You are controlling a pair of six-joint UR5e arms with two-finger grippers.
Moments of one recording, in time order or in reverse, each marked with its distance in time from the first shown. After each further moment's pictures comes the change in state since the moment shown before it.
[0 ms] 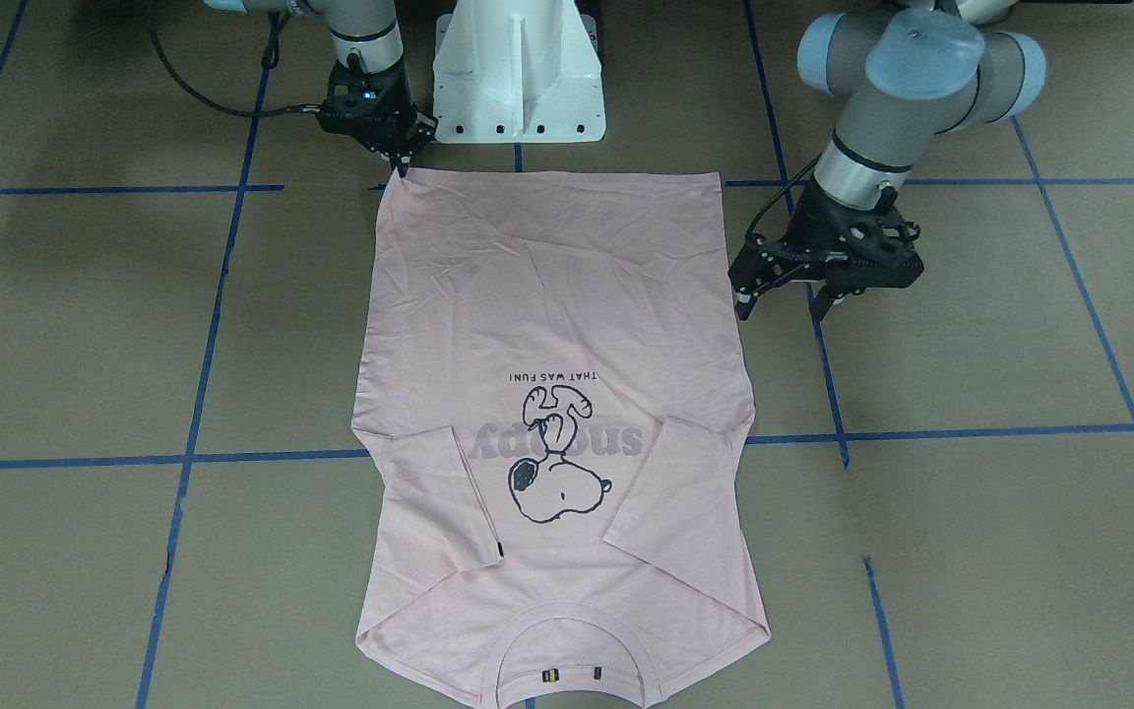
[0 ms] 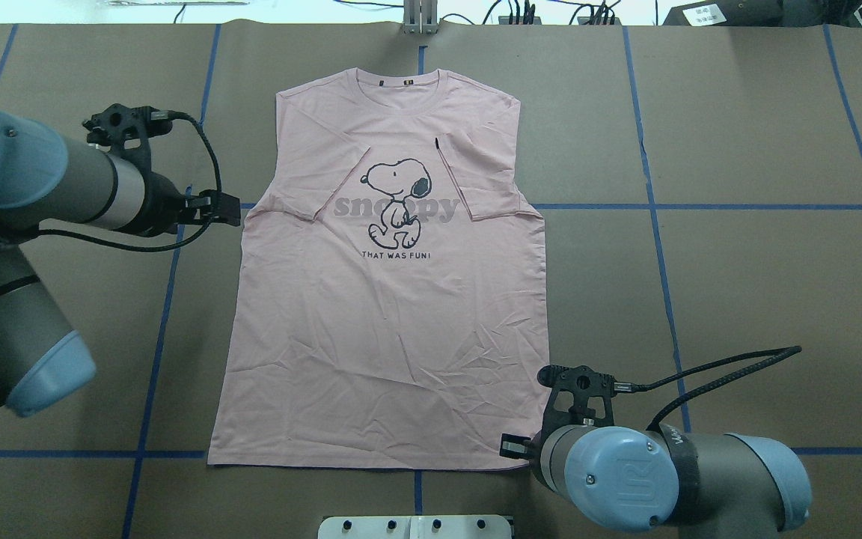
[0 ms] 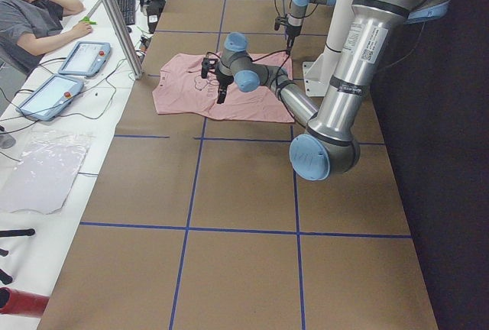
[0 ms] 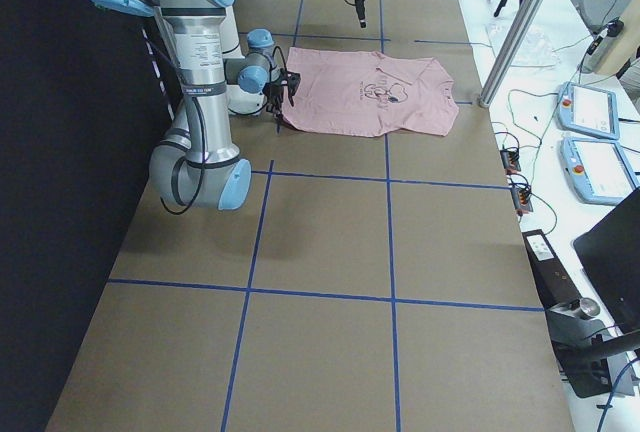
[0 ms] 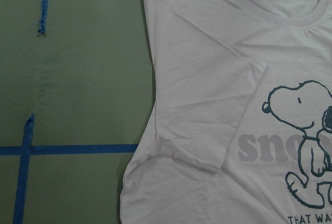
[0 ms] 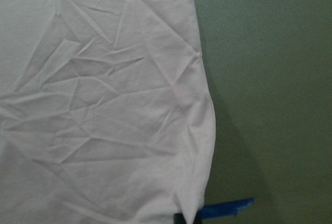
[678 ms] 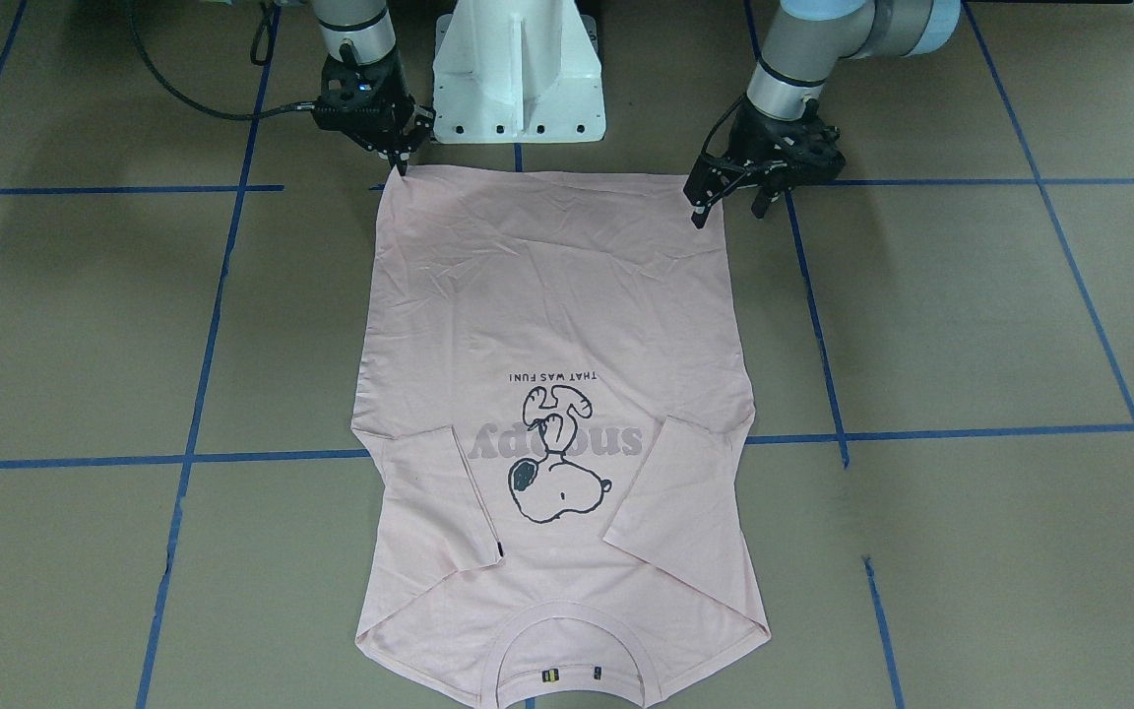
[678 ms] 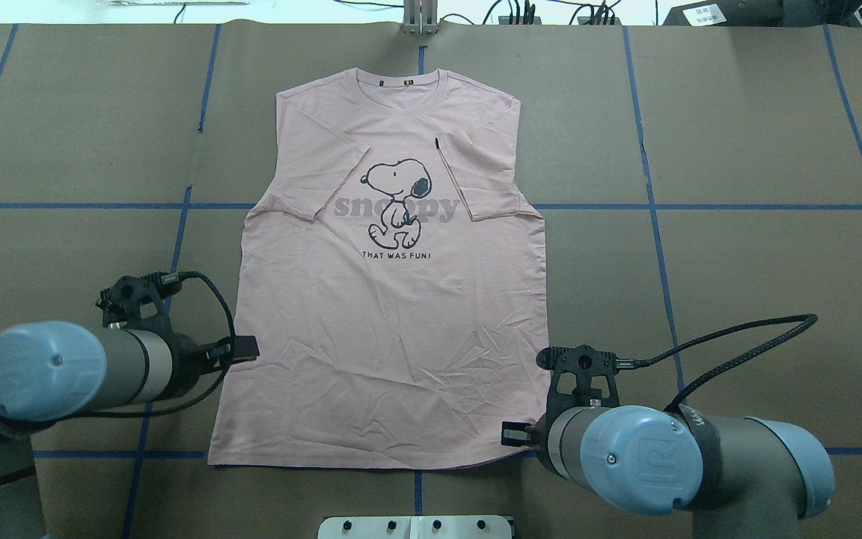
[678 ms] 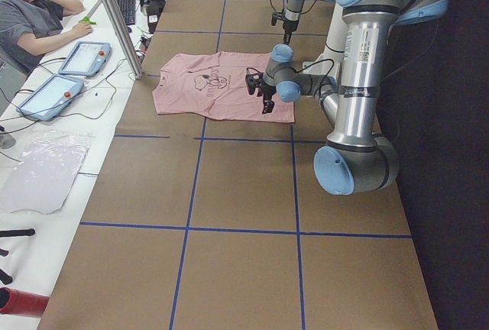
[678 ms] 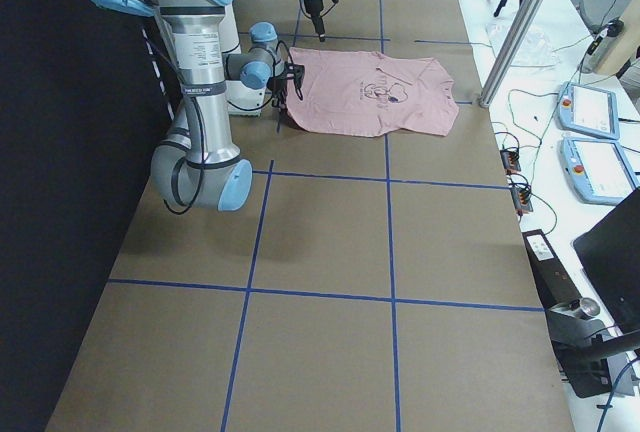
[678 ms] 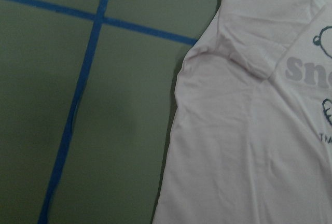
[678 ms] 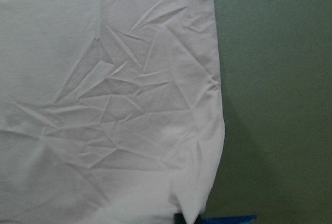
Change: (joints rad) left arm 0.394 0.157 -0.133 0.006 0.268 -0.428; right arm 0.037 -0.002 0.048 -0.001 0.022 -0.111
